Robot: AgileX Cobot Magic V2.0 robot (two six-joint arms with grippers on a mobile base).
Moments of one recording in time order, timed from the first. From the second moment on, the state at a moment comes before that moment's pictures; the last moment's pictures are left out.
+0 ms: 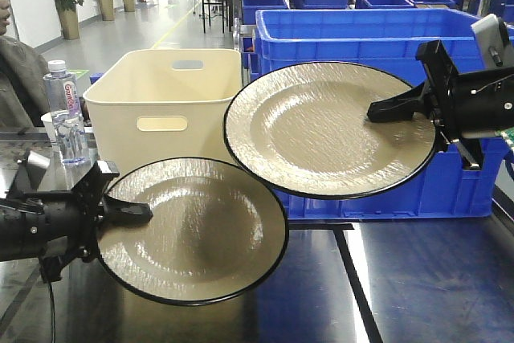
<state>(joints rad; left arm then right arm) -0.04 1.50 -1.09 -1.37 0.70 0.45 -0.09 1.63 -1.65 1.10 1.06 -0.17</state>
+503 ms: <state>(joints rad) -0.11 1.68 -1.09 -1.36 0.67 0.45 -0.09 1.63 -1.65 1.10 1.03 -0.17</state>
